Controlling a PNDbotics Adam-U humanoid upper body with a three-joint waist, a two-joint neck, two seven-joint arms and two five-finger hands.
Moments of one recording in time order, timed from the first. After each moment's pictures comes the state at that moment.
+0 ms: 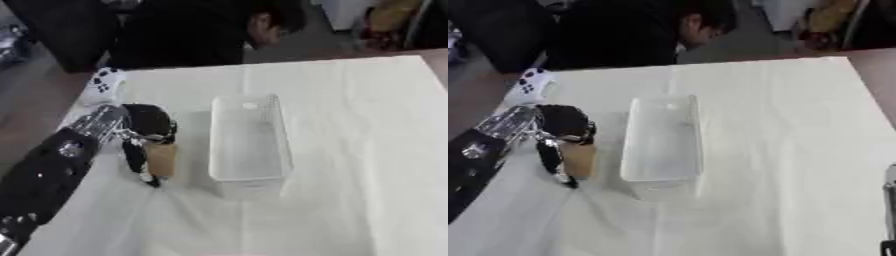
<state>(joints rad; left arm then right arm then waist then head) -0.86 0.71 -0.26 -0.94 -1.29 -0.73 -0.20 -0.72 -0.12 0.04 -1.99 0.01 -0.36 -0.47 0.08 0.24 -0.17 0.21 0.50</state>
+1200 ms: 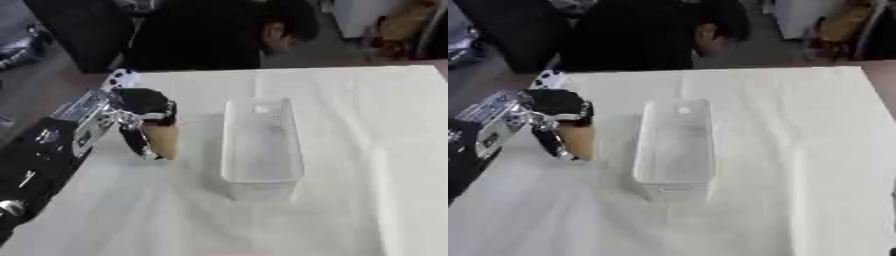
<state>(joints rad) -0.86 0.81 -0.27 -1.12 -0.82 -0.59 -0.32 -0.70 -0.14 0.03 -1.99 0.00 -0.36 -0.46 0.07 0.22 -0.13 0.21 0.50</state>
